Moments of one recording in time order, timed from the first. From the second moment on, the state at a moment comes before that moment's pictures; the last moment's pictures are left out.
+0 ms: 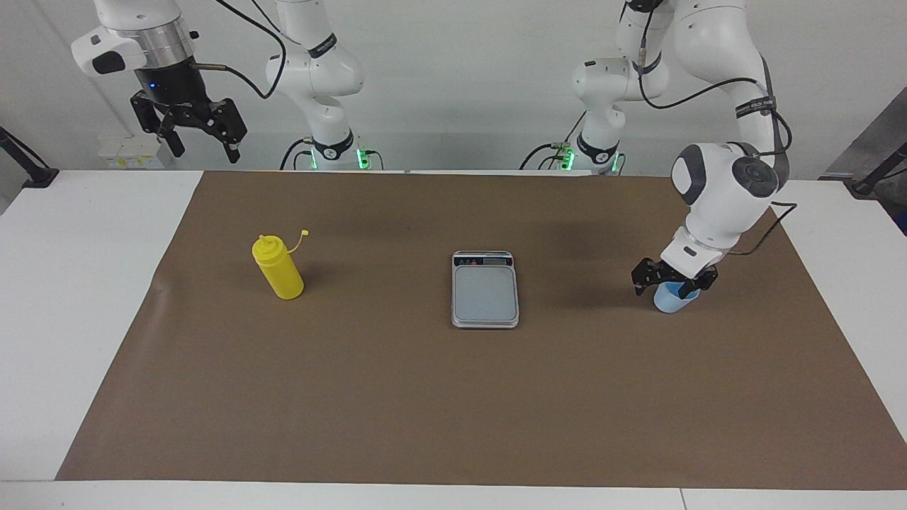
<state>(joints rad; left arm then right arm) -0.02 0.16 -0.06 -2.02 -0.05 2.21 0.08 0.00 -0.14 -0.05 -1.60 -0.04 1.55 0.08</state>
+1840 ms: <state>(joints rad) -0.02 0.15 -0.05 -2.10 -0.05 2.24 0.10 0.00 -0.14 -0.05 -1.60 -0.04 1.55 0.08</state>
